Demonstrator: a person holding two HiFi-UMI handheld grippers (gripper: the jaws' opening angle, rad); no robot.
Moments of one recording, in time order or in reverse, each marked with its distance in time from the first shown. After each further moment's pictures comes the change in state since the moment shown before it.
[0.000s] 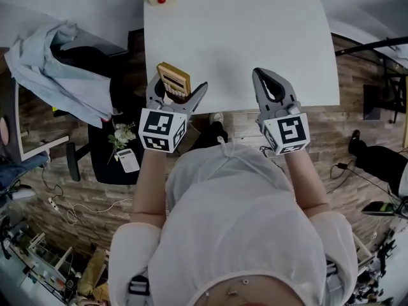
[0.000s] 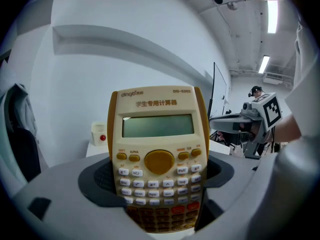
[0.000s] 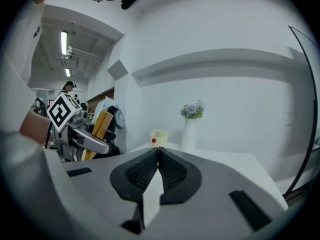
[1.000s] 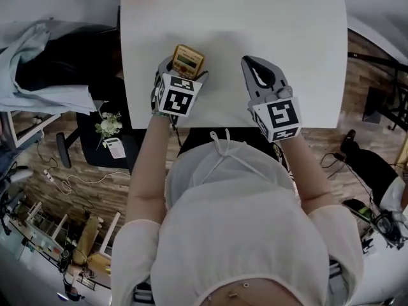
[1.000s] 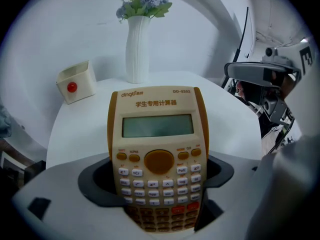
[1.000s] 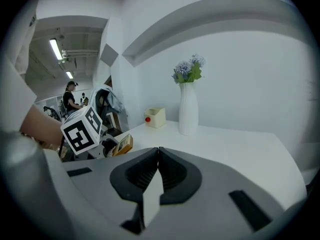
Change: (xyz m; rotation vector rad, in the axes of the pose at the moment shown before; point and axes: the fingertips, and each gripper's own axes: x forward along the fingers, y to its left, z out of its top) left arm 0.172 0.033 -0.123 -0.015 0.613 0.065; right arm 0.116 -0.080 -0.076 0.072 0.212 0.168
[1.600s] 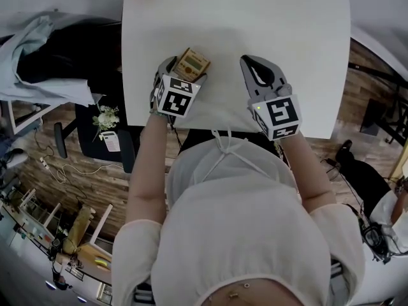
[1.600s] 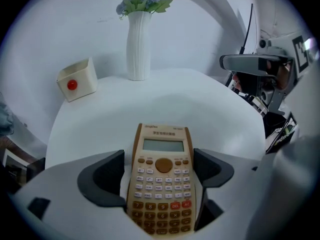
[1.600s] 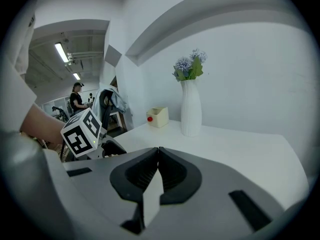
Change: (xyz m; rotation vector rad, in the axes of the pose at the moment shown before) left arm 0.009 -0.001 -0.002 -0.021 0.020 0.032; right arm 0.012 -0.016 0.004 -0.016 0.019 0.087
